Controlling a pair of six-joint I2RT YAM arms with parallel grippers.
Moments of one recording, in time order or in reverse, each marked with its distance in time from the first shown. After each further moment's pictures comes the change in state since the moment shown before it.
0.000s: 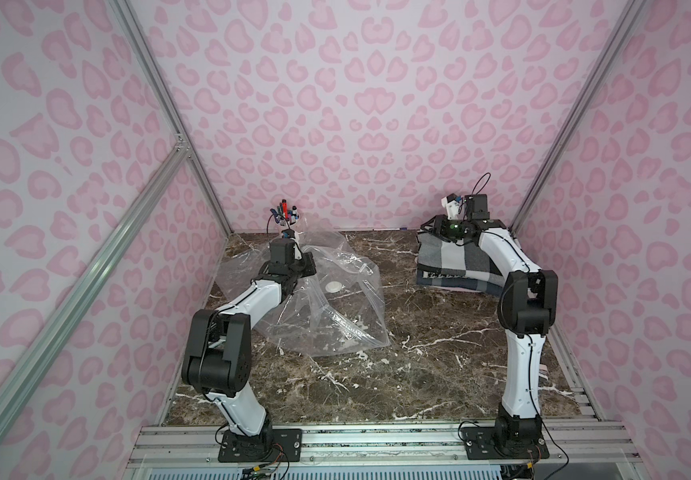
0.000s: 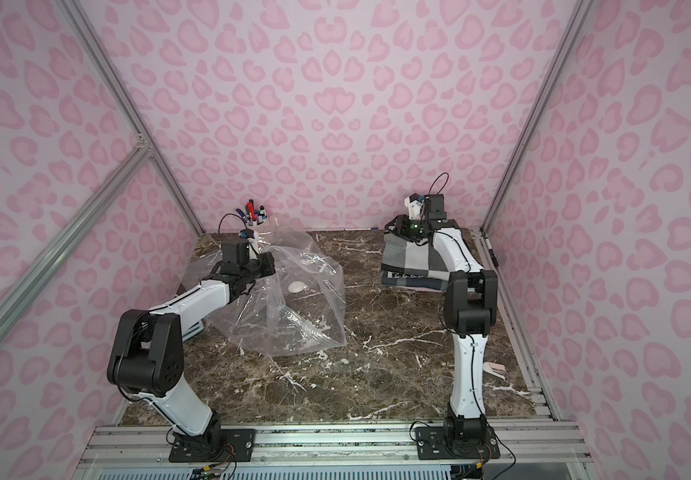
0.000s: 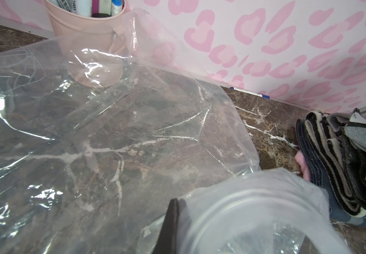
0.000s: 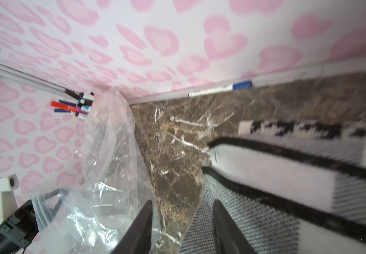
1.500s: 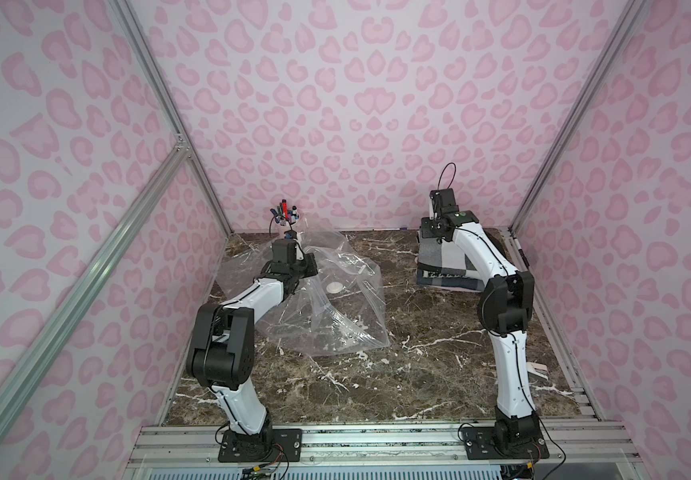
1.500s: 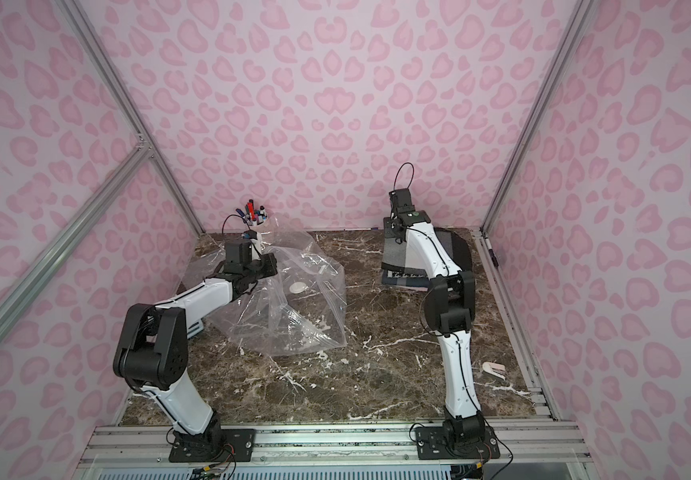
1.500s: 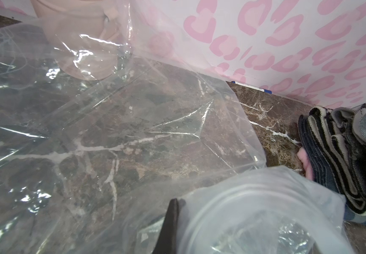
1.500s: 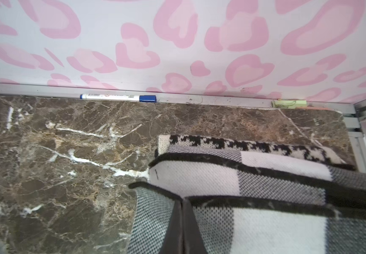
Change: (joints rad) left arm 0.000 0.048 0.022 0.007 0.027 -0.004; right arm 0.164 0.088 0.185 -0.230 0.737 -0.247
